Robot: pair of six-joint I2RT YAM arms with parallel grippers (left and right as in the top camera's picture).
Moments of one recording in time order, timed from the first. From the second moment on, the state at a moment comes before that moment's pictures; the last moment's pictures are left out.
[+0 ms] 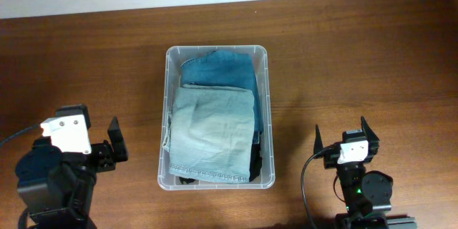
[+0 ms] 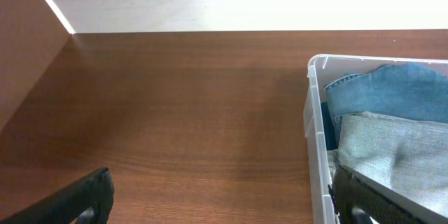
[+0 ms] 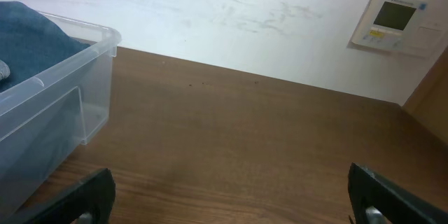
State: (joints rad) left arm 0.11 0.69 1.02 -0.81 0.00 0.06; right arm -0.03 0.01 0.03 -0.11 -0.02 -0.21
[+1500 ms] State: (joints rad) left arm 0.02 0.14 0.18 -0.03 0.00 0.07; right arm -0.03 0.01 0.03 -0.11 -0.02 -0.21
